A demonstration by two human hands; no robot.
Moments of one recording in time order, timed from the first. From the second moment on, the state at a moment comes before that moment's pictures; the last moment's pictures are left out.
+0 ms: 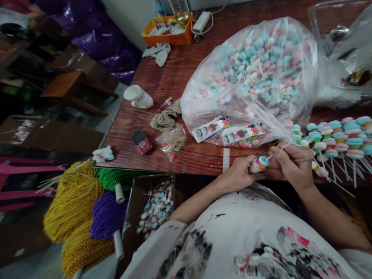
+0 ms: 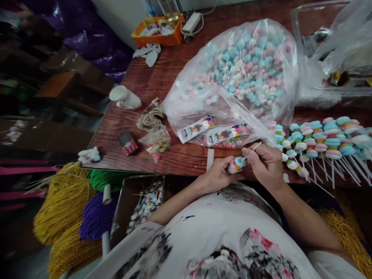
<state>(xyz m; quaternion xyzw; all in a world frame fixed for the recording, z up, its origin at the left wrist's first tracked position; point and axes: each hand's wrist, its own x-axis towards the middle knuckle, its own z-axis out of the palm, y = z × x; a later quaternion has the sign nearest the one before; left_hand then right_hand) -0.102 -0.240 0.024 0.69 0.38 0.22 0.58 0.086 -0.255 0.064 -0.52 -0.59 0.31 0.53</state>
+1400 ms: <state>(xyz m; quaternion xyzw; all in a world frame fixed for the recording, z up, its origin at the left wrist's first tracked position) -0.119 -0.239 0.029 0.65 0.41 0.21 0.60 0.080 -0.247 0.058 -0.43 -0.63 0.39 0.51</state>
